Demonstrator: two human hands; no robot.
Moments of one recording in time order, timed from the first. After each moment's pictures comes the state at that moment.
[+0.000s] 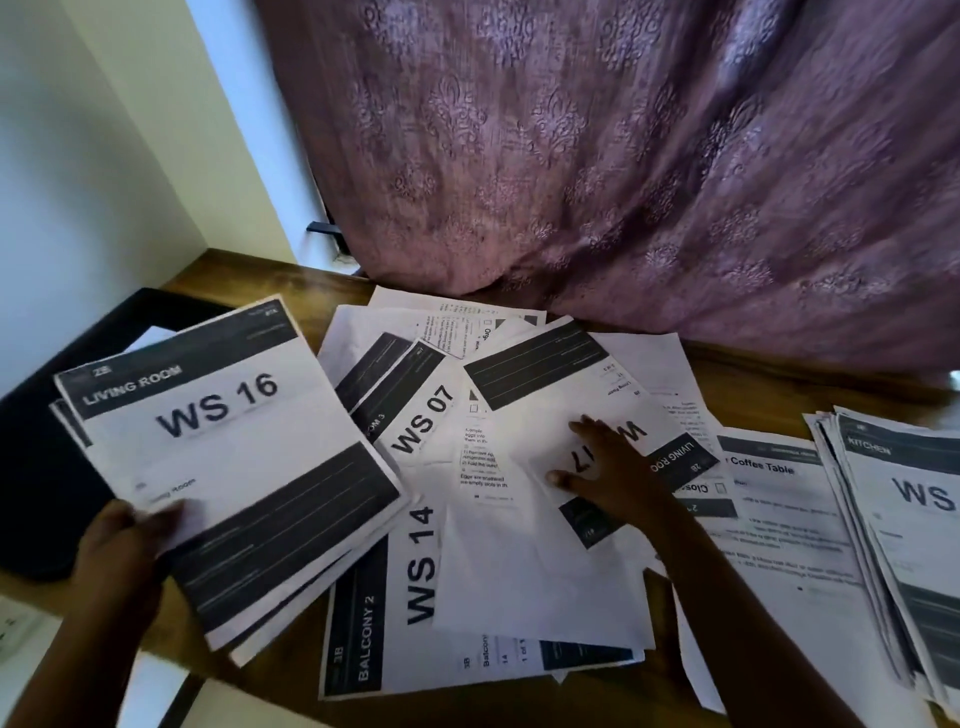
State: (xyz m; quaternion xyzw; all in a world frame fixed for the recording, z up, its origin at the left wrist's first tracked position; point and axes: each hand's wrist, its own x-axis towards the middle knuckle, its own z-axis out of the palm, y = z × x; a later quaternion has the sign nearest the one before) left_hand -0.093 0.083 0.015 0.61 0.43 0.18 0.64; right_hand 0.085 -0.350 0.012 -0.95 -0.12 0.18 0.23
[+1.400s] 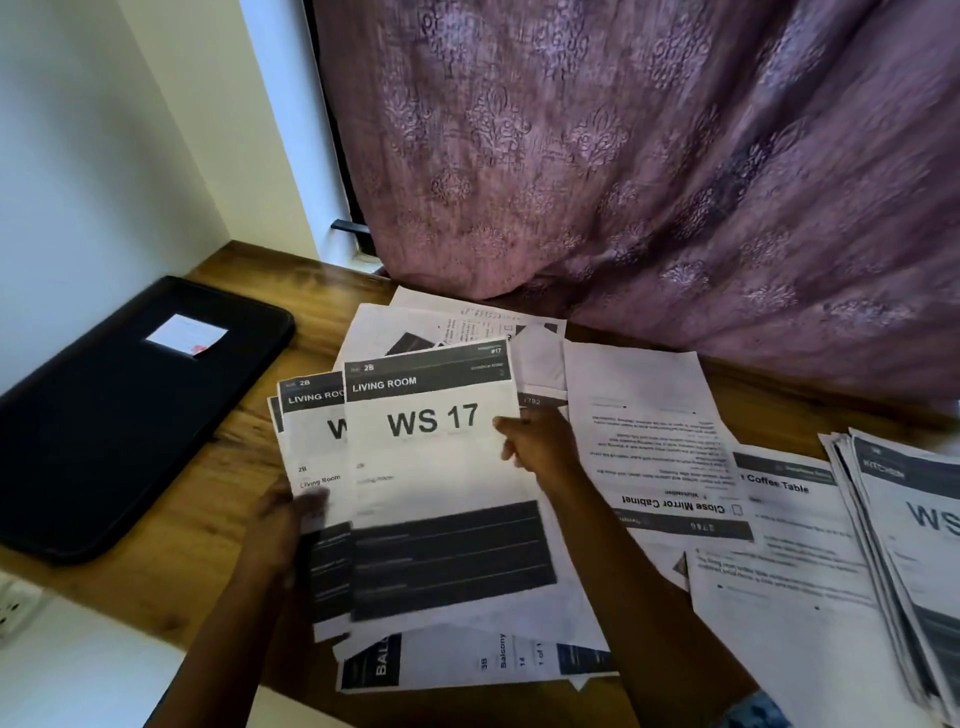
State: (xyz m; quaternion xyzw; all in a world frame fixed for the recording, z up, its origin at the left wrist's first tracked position) left_hand -0.048 0.014 -0.025 0.58 0.39 0.08 0.71; right_hand 0.092 -0.233 0.037 -0.84 0.06 0.19 0.51
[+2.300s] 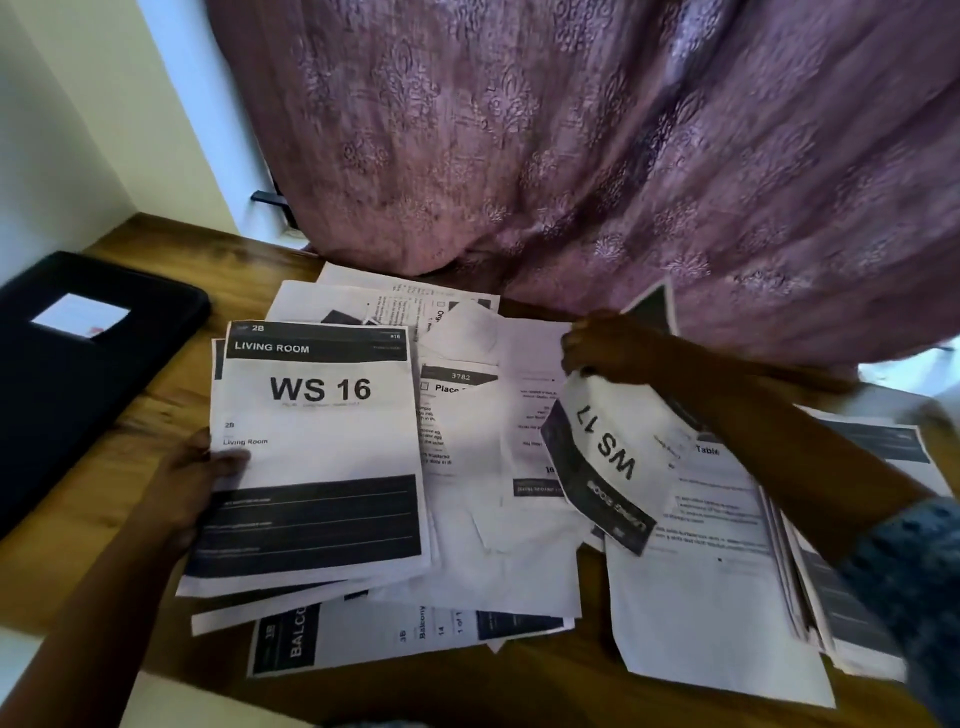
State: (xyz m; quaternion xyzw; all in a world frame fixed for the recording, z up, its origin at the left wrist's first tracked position) left_hand -0.026 0.007 0.014 0.65 0.36 0.03 0.67; right_hand 0.194 -0.401 0.103 -0.83 -0.54 0.01 -0.15
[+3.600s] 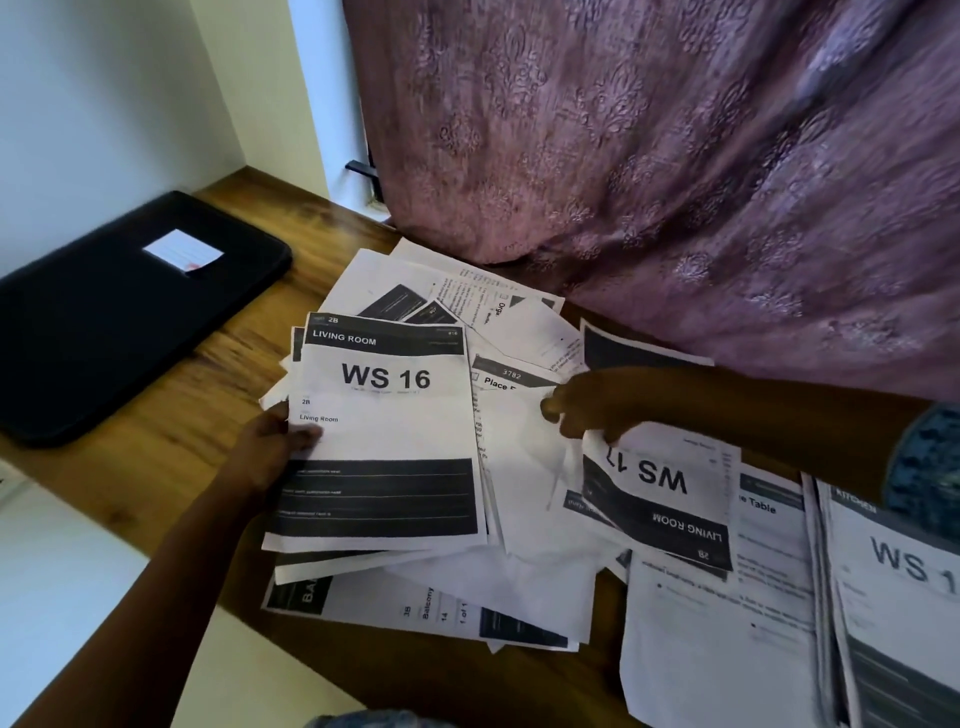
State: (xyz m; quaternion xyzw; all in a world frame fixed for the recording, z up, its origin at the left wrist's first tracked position) left_hand -0.039 -0.030 -0.002 0.64 0.36 0.05 0.68; right_hand 0.180 -0.332 0.079 -0.59 -0.67 0.18 -0.41
